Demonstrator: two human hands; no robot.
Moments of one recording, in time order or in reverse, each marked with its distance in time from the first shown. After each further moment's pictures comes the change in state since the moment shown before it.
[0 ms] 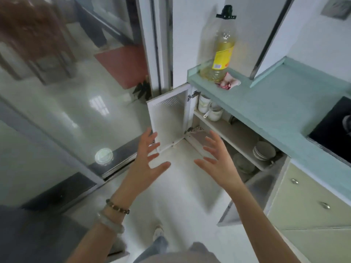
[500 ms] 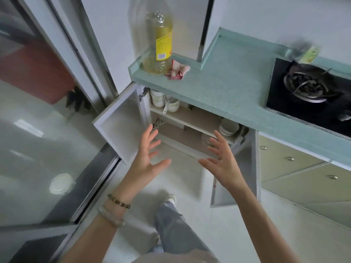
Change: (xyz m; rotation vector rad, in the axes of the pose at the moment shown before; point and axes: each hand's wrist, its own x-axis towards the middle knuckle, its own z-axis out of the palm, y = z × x) left_hand 0.161 -0.018 0.027 -0.014 -0.486 0.019; right_hand 0.051 0.032 -0.018 0.005 0.455 0.221
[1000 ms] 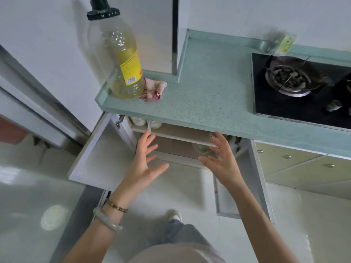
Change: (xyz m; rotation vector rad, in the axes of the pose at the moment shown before) left_hand 0.170 -0.001 -0.018 0.077 -0.242 0.017; right_hand 0.124 -0.005 -0.008 0.137 0.258 0.092
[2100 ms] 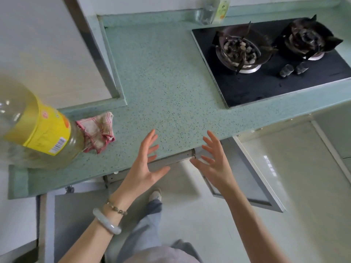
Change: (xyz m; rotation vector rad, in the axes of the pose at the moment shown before) left_hand 0.250 -0.029 0.002 0.041 -0.556 0.104; right_hand 0.132 -0.001 0.020 0.035 0.446 0.191
